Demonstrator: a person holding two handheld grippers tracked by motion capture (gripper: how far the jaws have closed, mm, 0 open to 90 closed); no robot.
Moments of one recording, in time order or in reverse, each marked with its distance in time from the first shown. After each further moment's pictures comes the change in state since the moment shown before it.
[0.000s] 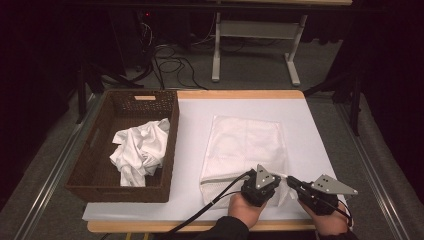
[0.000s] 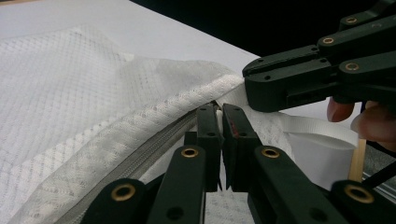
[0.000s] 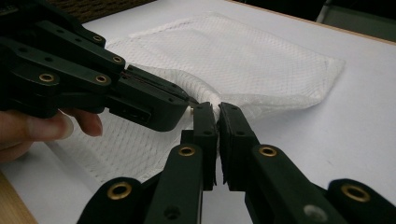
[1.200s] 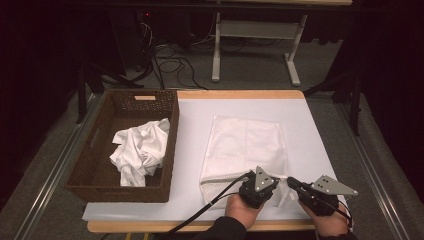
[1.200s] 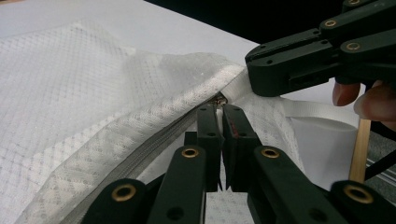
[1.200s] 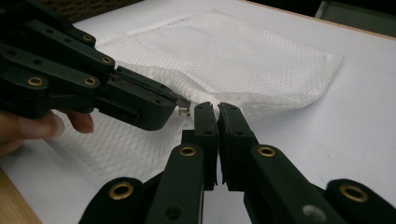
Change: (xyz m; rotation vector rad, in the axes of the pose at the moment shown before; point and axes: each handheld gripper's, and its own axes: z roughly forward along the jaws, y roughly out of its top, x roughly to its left) left arm 0.001 -0.004 -0.005 0.032 0.002 0.035; right arm 0.001 -0.001 -0.001 0.013 -0.009 0.004
